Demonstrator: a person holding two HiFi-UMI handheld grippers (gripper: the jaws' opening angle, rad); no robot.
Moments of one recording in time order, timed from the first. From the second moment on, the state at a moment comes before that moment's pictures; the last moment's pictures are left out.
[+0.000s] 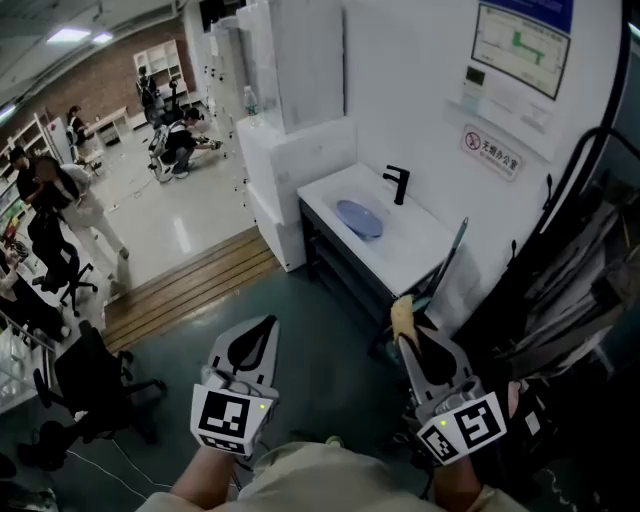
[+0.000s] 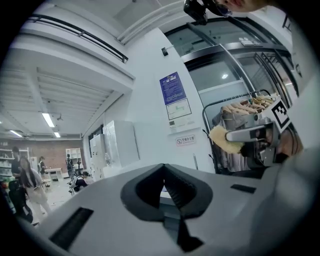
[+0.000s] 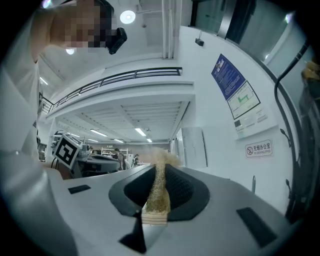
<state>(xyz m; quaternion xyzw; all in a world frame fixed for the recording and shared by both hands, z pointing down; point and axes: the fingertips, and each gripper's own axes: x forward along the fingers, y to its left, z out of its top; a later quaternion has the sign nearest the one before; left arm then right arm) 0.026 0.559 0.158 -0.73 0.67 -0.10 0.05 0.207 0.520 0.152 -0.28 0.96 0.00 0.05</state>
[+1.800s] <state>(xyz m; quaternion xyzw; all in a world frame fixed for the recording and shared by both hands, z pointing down) -0.114 0.192 0.220 -0.80 0.59 -0.13 0.01 0.056 0.184 0.218 -0.37 0.93 -0.02 -0.05</state>
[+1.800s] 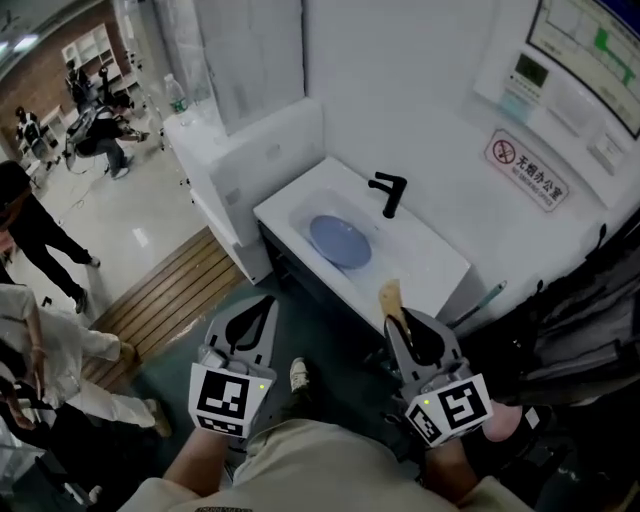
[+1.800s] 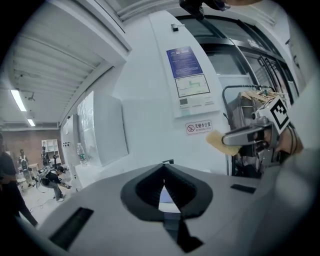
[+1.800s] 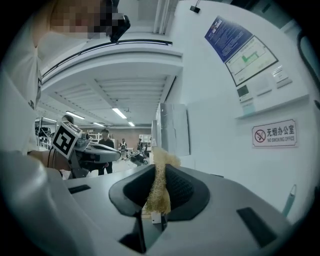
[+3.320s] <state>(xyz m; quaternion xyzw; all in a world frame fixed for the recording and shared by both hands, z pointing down) -0.164 -0.084 0.300 -0.79 0.56 -0.21 -0.09 -0.014 -0.105 0.288 -0.33 0.93 -0.11 -0.11</state>
